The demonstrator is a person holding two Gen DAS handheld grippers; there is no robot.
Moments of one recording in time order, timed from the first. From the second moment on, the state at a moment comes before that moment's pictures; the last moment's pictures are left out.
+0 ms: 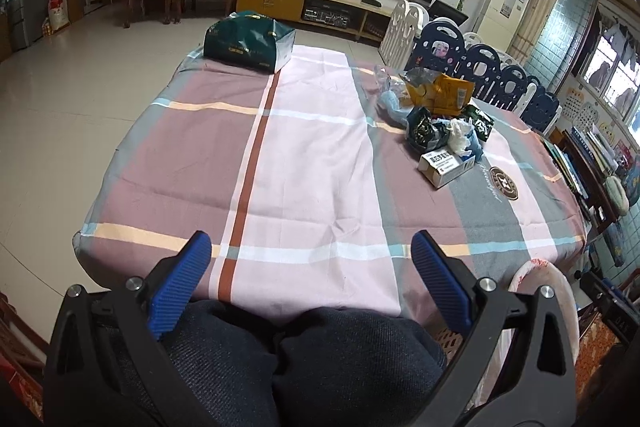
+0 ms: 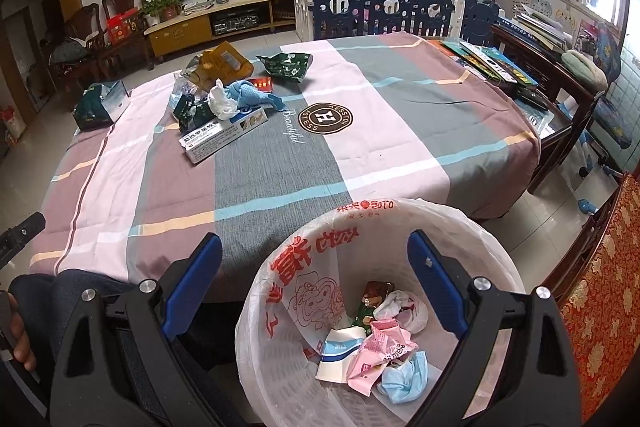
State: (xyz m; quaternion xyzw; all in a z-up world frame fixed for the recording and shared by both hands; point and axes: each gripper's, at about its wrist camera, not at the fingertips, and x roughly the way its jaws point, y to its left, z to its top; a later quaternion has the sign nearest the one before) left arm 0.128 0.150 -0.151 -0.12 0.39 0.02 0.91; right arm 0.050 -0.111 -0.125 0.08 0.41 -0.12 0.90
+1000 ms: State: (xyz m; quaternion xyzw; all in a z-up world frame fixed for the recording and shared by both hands) left arm 0.370 -0.050 -0.226 0.09 0.55 -0.15 0.82; right arm 0.077 -0.179 -0.163 0.16 0.43 -0.10 0.88
